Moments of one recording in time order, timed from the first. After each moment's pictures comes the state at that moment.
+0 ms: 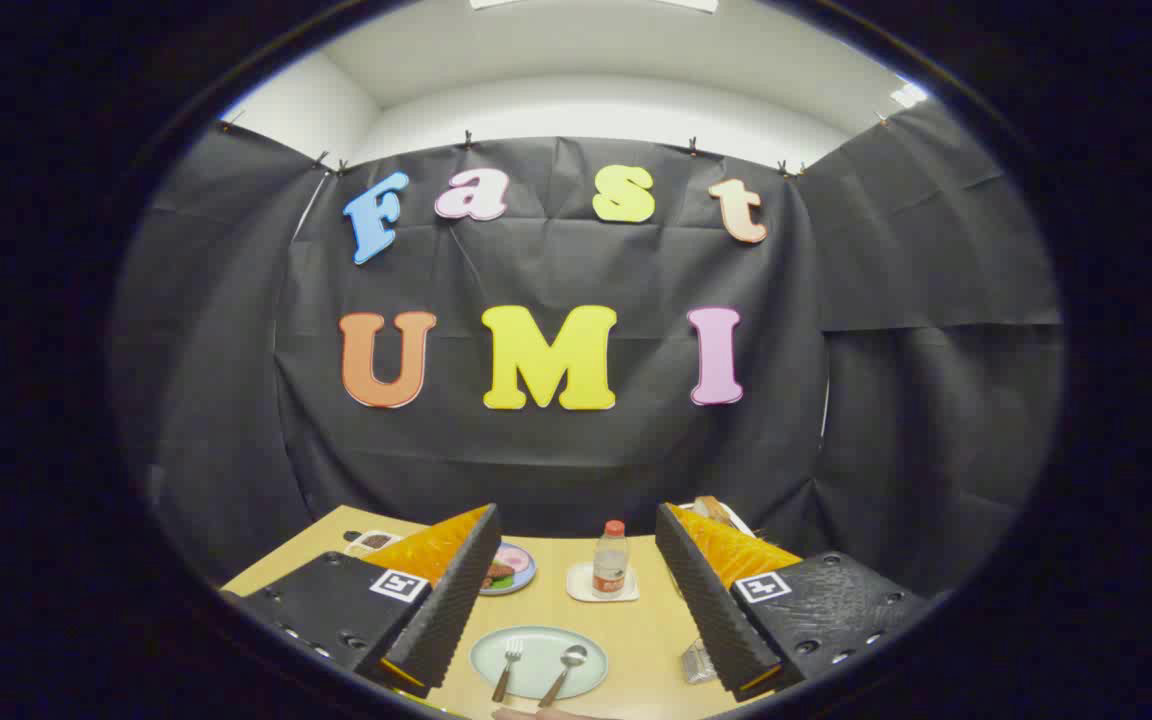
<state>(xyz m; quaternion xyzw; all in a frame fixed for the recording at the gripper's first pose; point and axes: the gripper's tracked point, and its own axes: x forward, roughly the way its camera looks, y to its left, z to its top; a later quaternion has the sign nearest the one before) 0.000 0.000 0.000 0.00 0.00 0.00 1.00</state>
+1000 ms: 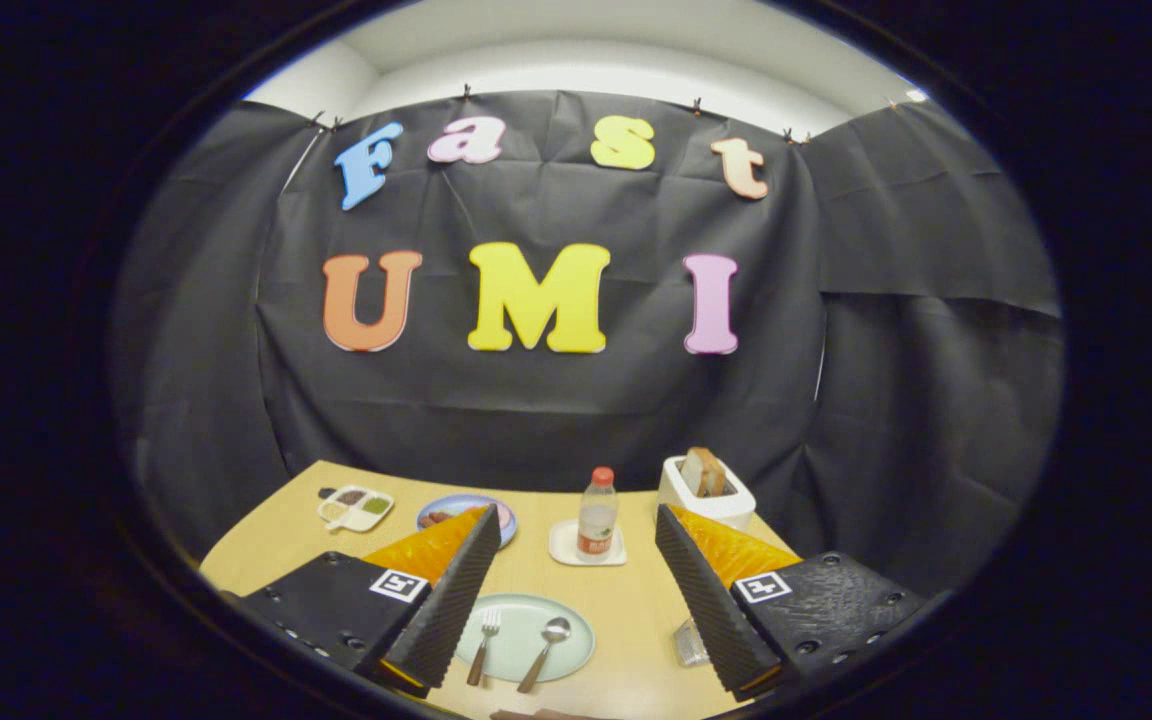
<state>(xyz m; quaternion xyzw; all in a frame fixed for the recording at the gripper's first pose) 0.031 -0.005 -0.088 -0.01 0.08 -0.02 1.00</state>
